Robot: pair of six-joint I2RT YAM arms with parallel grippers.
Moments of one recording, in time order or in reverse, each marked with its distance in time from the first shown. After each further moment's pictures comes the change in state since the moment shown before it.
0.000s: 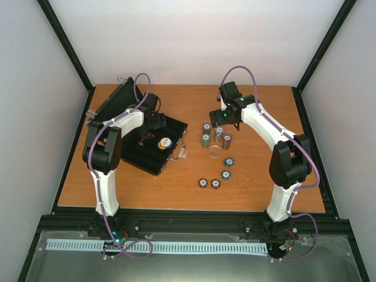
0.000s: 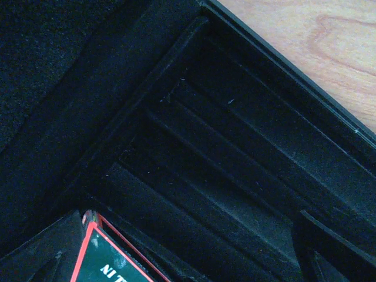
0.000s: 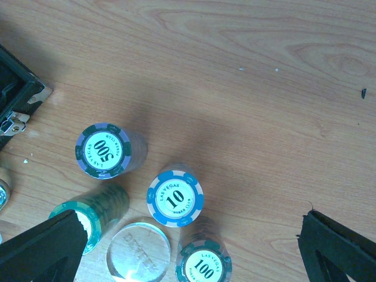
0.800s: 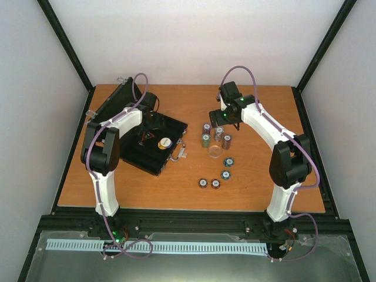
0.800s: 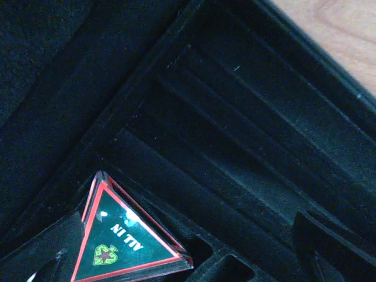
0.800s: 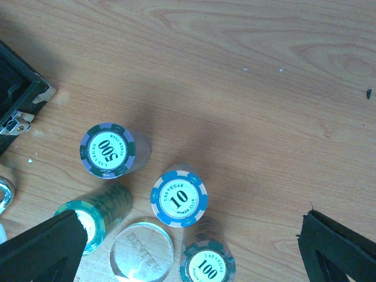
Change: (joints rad) left arm 0.009 -0.030 0.019 -0.091 0.035 -0.005; right arm 0.000 0.000 0.000 0.002 -0.013 0.000
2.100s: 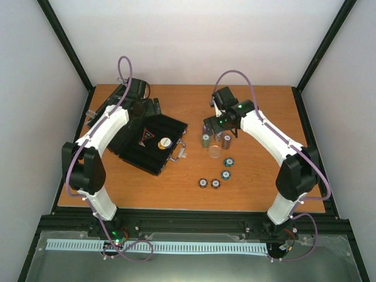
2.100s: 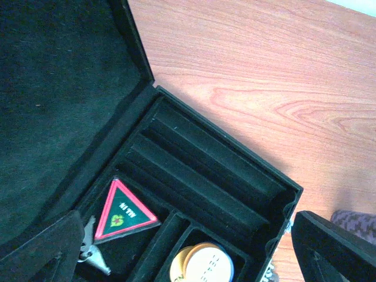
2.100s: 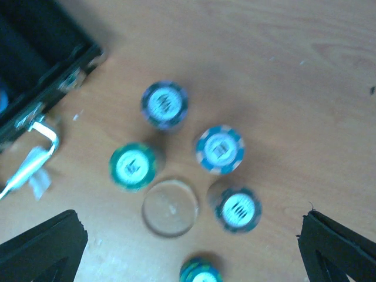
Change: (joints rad) left arm 0.000 -0.262 0.035 -0.059 0.022 0.034; right arm 0.094 -0.116 -0.039 -0.053 0.055 -0.008
